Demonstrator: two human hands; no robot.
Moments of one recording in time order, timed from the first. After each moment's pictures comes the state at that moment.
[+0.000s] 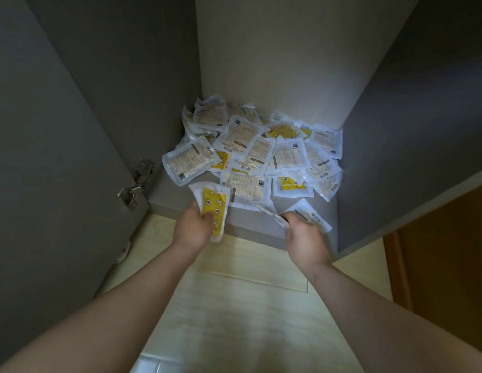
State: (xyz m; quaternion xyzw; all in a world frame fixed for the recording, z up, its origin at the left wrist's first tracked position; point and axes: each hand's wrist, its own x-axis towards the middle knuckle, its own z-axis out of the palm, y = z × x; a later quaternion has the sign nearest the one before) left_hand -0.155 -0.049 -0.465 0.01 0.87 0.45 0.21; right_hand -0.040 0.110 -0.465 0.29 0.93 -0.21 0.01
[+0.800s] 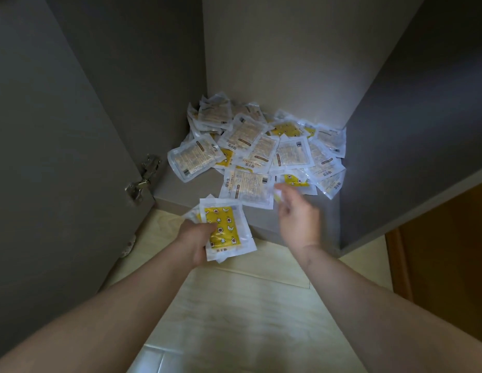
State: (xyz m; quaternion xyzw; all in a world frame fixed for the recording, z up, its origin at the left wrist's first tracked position) left_hand -0.144 -0.058 -0.468 -0.21 0.62 0.66 0.37; right_hand -0.061 0.087 -0.436 0.30 0.88 -0.33 -0.17
